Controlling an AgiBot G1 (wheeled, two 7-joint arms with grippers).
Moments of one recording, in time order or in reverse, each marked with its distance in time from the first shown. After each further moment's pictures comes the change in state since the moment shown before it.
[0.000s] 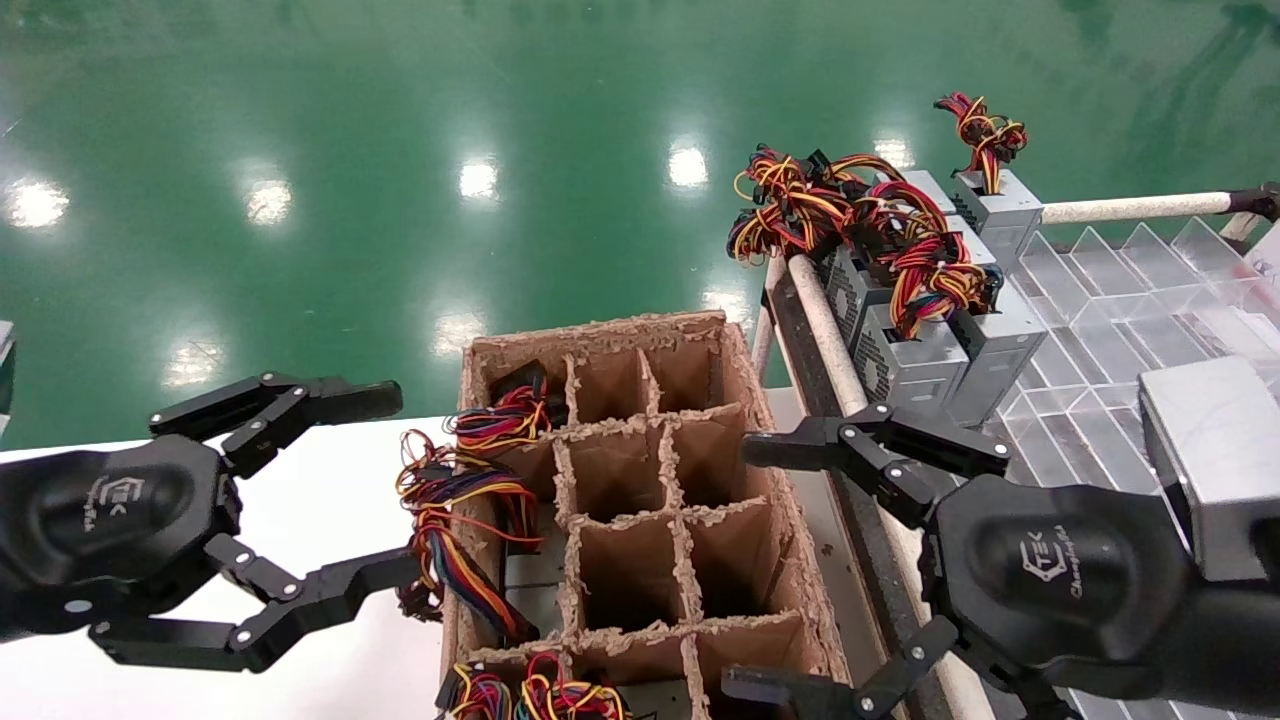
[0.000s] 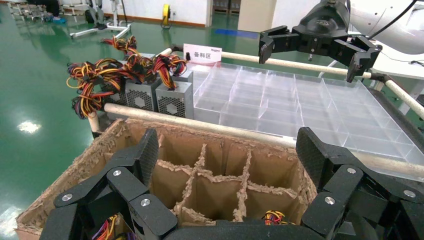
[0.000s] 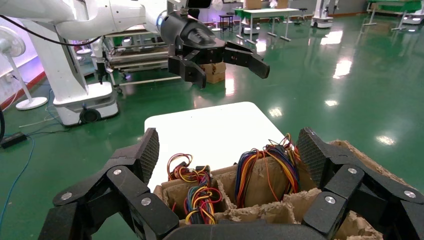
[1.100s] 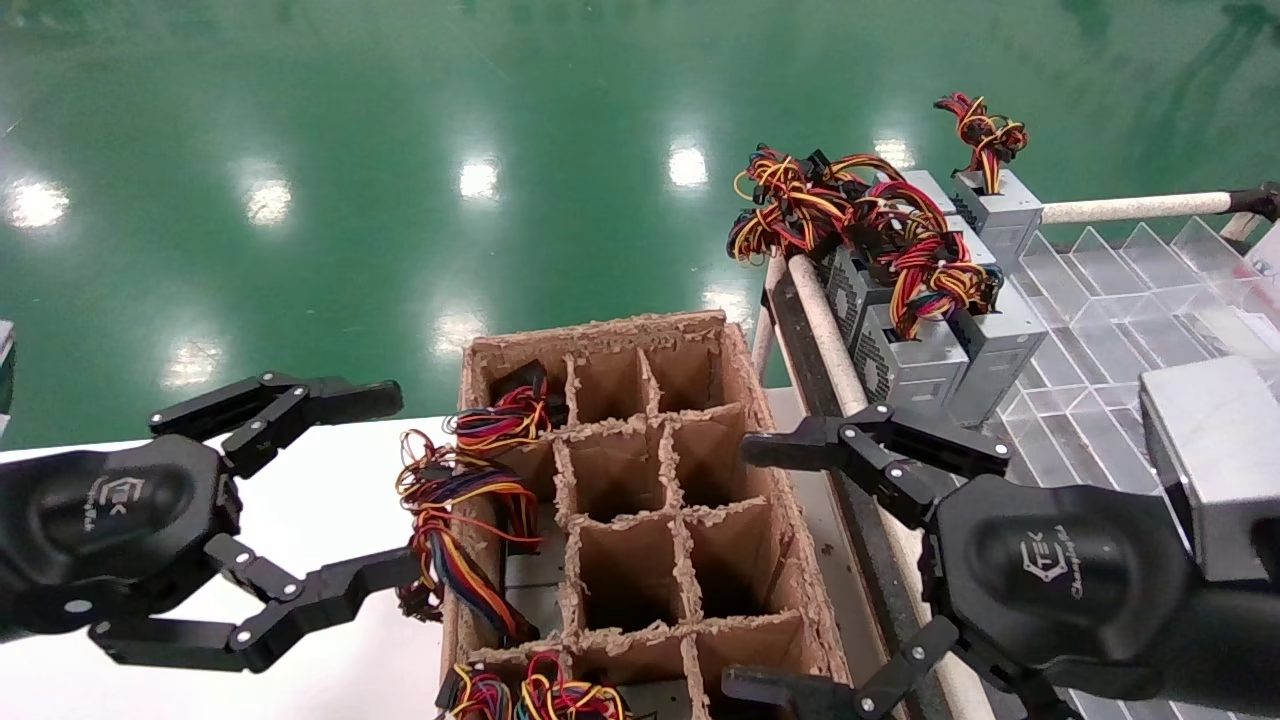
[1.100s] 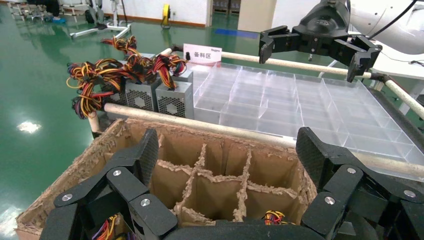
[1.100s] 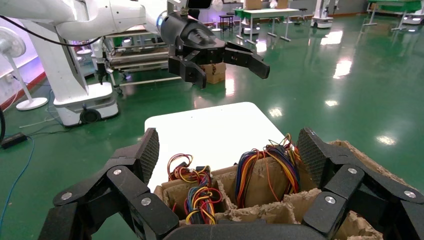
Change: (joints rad) left arm 0.000 0.000 0.000 0.000 0.000 0.000 0.000; right arm -0.001 0.000 0.001 0.000 0.001 0.000 0.001
